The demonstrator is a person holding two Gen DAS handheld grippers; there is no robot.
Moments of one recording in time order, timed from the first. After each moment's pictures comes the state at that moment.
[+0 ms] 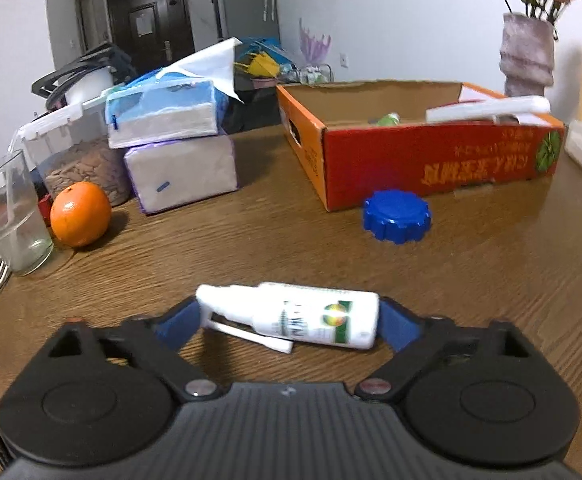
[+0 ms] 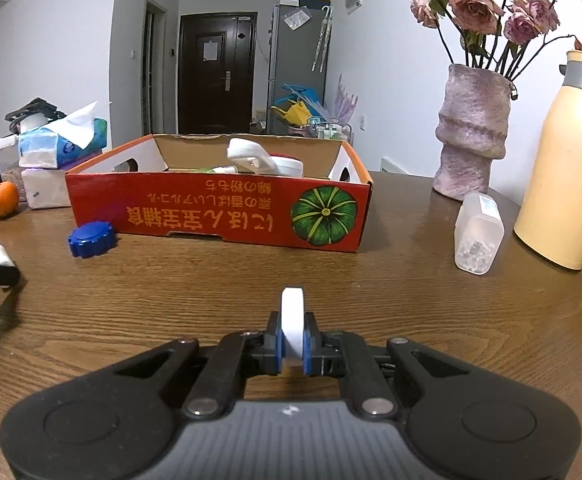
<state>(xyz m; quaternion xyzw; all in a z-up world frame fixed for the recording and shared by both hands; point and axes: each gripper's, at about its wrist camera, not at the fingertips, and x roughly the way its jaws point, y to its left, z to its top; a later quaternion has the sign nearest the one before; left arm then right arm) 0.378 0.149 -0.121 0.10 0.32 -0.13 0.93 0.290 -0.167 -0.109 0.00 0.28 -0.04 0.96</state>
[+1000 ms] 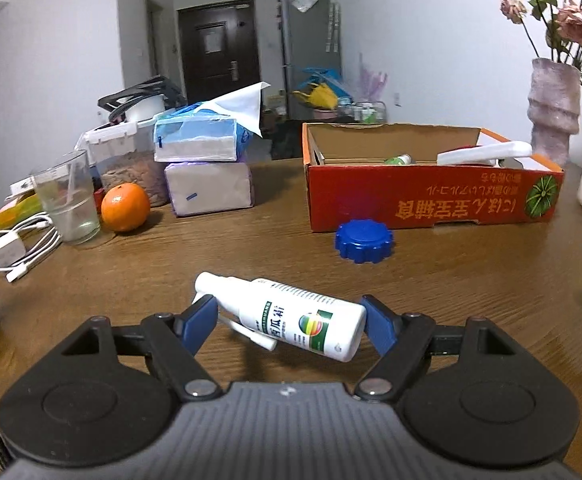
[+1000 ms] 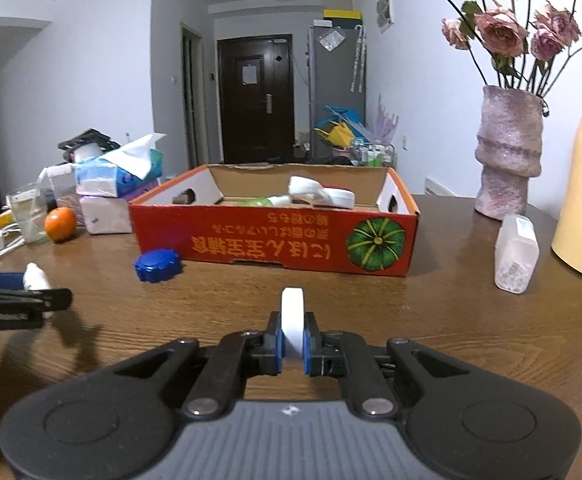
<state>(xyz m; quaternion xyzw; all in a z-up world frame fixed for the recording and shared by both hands) 0.306 0.100 -0.100 0.05 0.27 -0.03 0.96 0.269 -0.156 -0.087 0.02 0.24 0.04 0.97</state>
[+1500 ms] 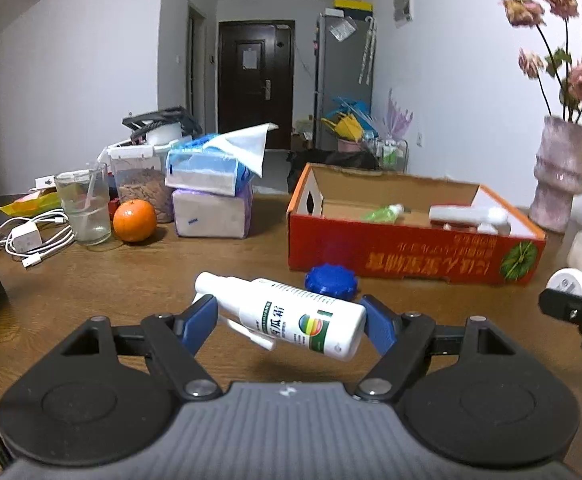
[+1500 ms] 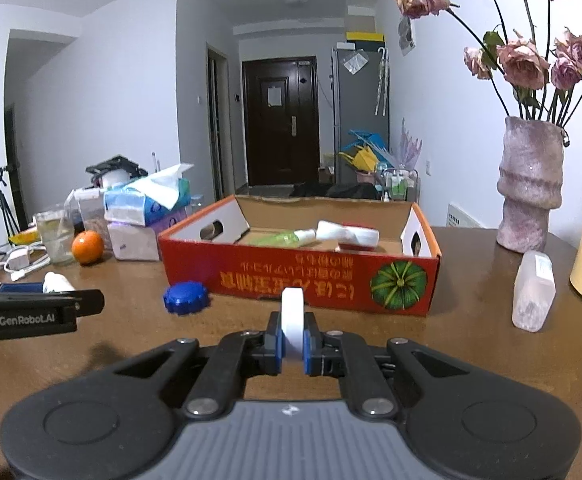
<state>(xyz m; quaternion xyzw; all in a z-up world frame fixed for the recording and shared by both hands) 0.281 0.065 -0.065 -0.01 0.23 0.01 0.97 0.270 -0.155 -0.065 0.02 0.20 0.07 0.98</state>
